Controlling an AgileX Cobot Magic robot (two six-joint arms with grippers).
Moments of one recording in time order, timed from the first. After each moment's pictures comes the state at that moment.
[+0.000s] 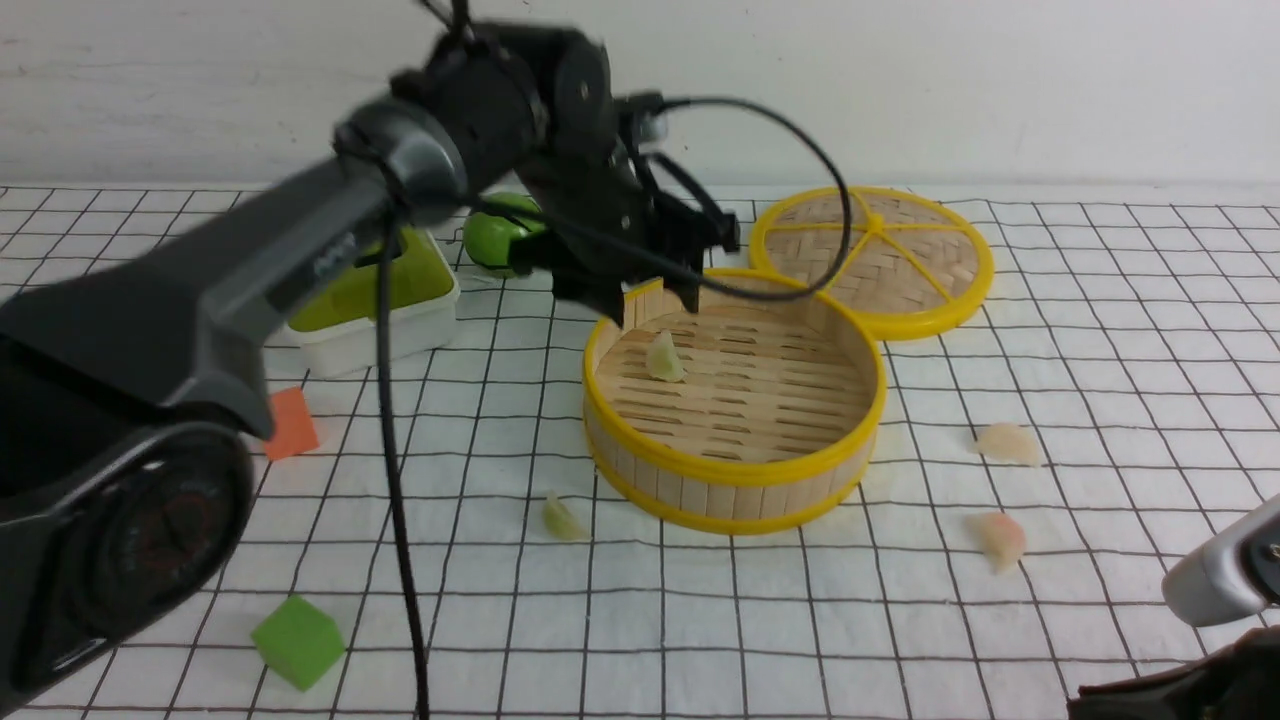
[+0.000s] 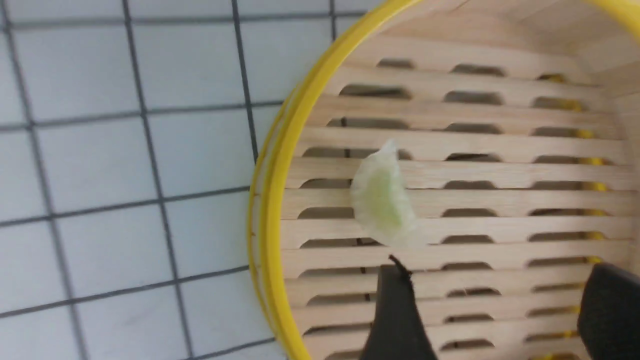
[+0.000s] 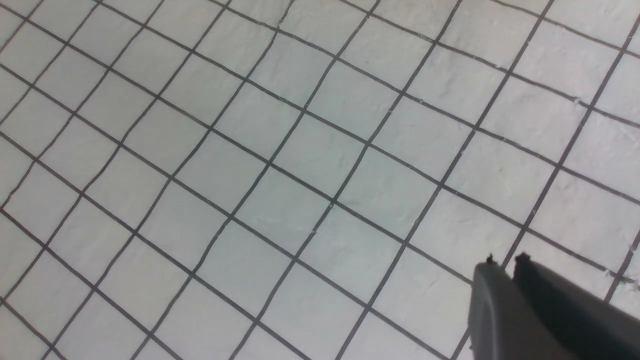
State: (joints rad) right arm 0.21 0.88 -0.45 0.68 0.60 -0.66; left arm -0.47 2.21 -2.27 -0.08 1.09 -0.32
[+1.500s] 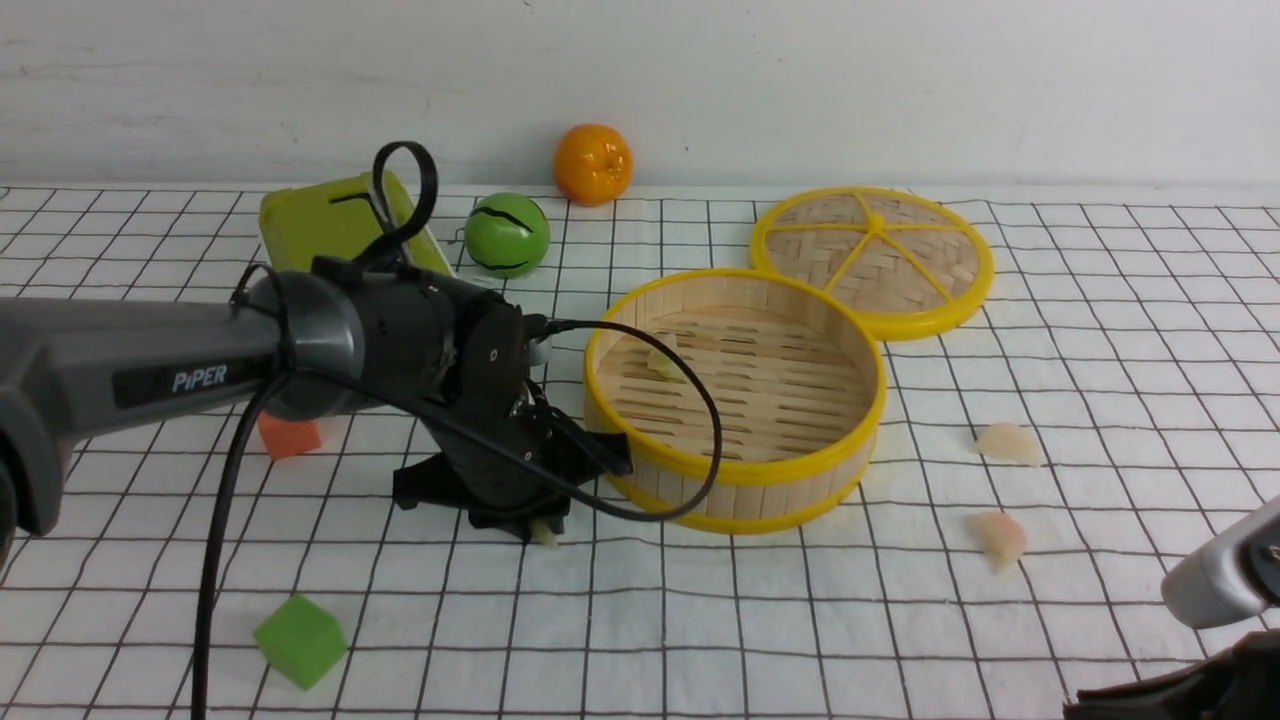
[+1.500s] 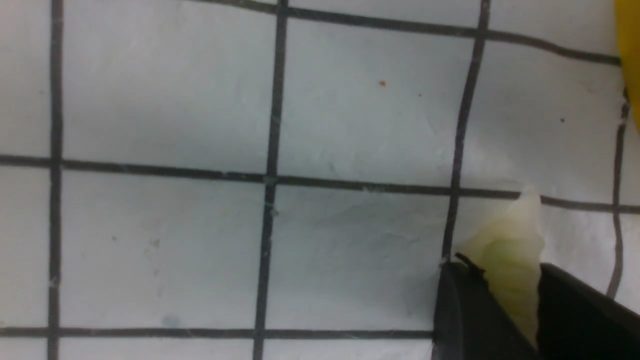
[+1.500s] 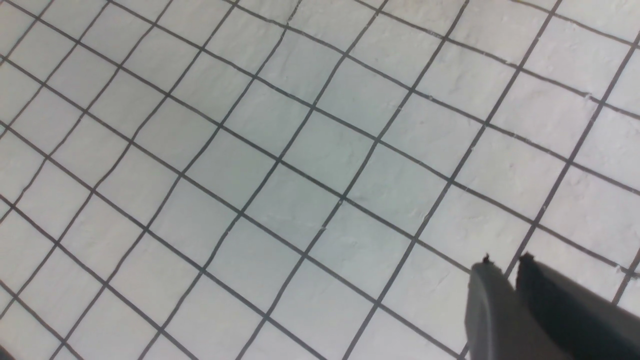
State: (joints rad) right arm 0.21 0.88 -0.45 0.69 0.61 -0.66; left arm -0.47 2.00 -1.35 0.00 0.60 -0.56
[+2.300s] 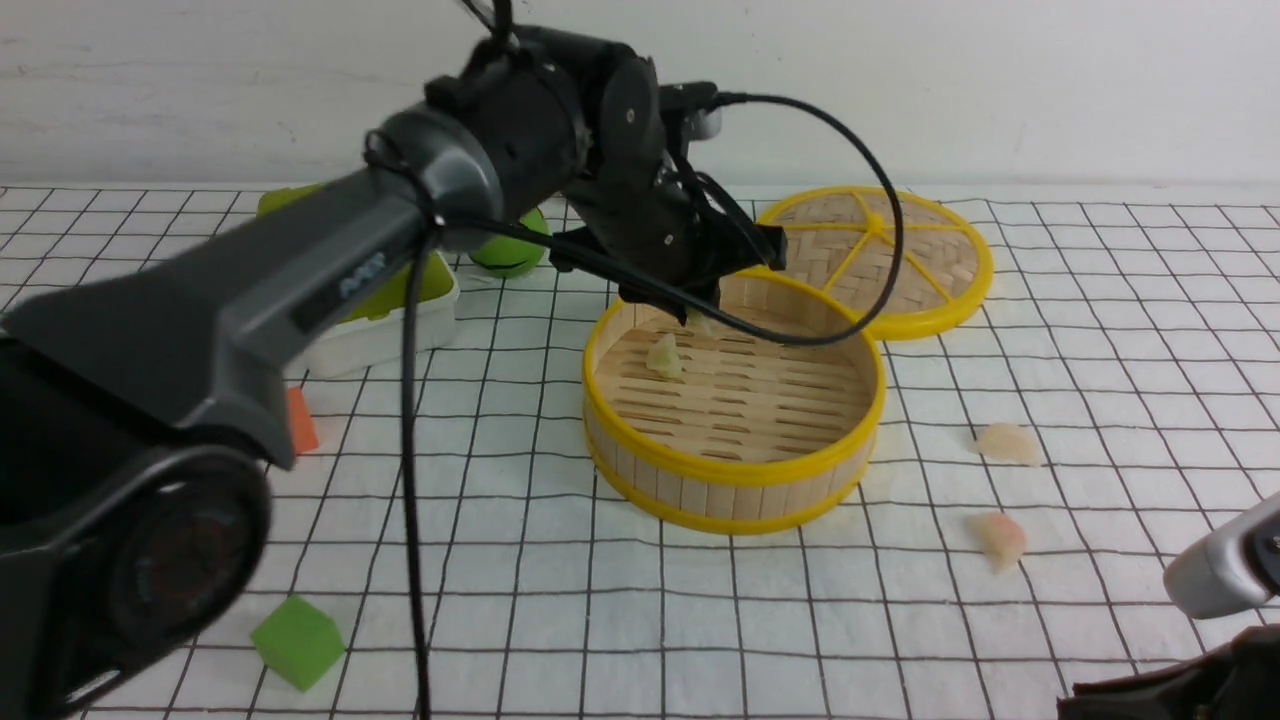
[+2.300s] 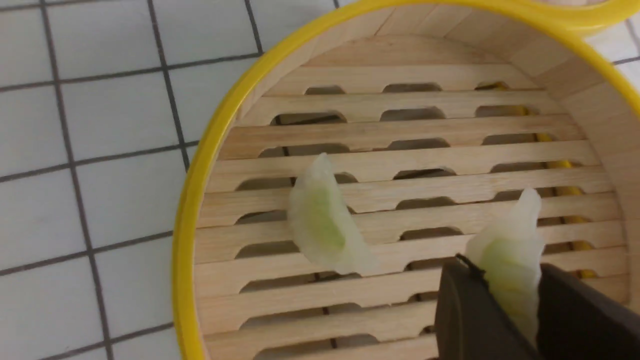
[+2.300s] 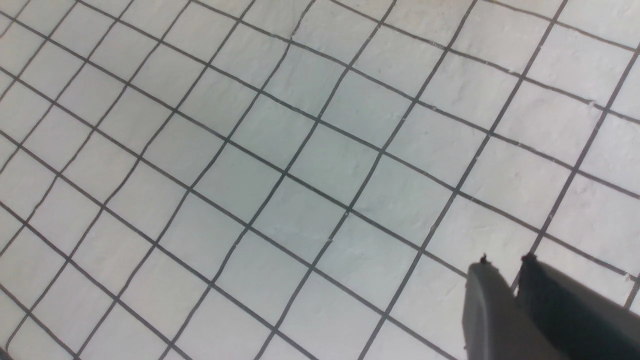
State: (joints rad) right arm 0.21 0.88 -0.45 0.72 0.60 -0.66; left arm -0.54 2.29 -2.19 -0.05 0.91 -0.32
